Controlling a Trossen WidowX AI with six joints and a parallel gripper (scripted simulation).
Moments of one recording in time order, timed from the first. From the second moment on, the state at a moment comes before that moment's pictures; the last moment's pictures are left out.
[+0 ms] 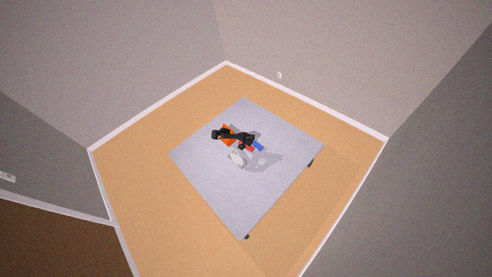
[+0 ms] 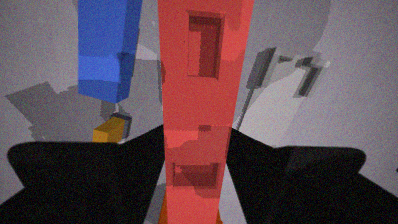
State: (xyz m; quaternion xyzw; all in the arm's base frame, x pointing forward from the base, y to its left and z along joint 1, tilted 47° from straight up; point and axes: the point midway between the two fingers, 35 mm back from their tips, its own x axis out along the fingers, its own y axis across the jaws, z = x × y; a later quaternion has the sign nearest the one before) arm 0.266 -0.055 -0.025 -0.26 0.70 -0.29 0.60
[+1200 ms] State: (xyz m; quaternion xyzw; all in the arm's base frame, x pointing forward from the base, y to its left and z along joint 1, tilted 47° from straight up) arm 0.261 -0.101 0.022 -0.22 0.69 -0.31 0.62
